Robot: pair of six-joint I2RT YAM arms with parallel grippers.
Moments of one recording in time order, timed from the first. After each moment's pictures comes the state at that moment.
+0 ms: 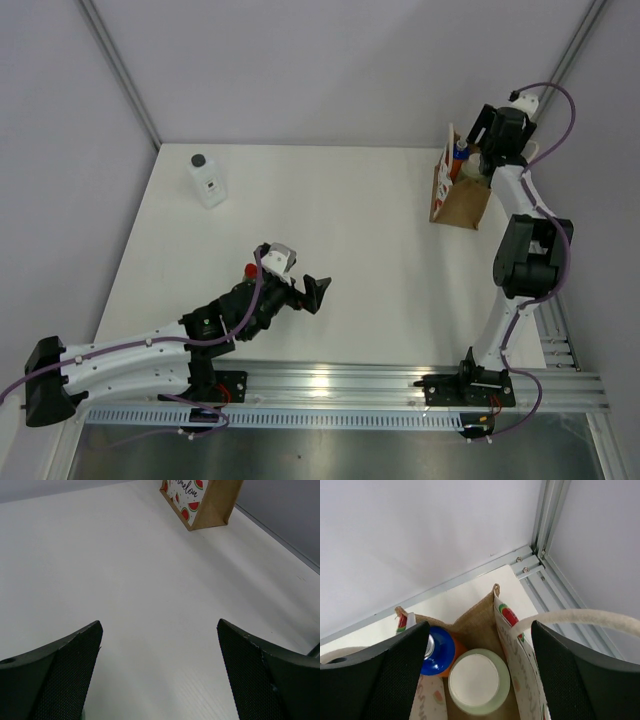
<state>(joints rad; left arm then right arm) -1.16 0.80 0.50 0.17 -0.52 -0.24 -0.10 1.99 1.67 0.05 0.27 0.20</state>
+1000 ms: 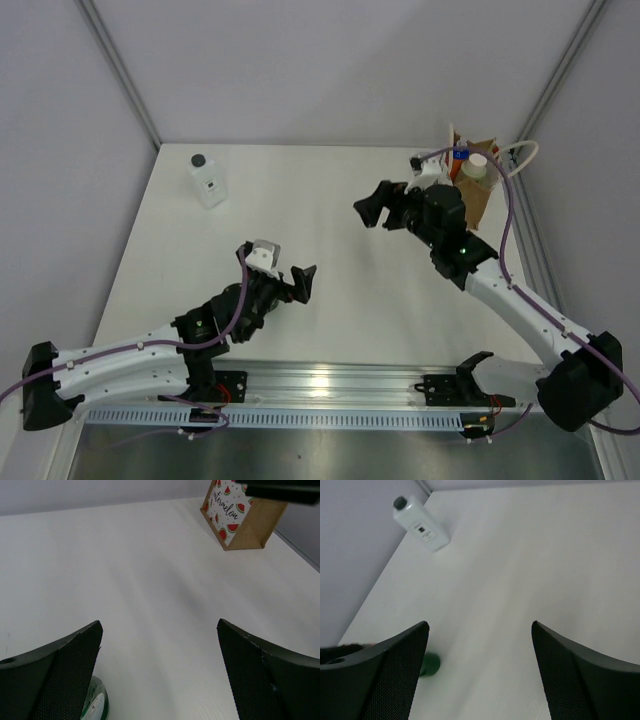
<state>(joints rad) -1.16 0.75 0.50 0.15 -0.69 -0.22 0.52 1.19 1.00 0.01 -0.06 0.44</state>
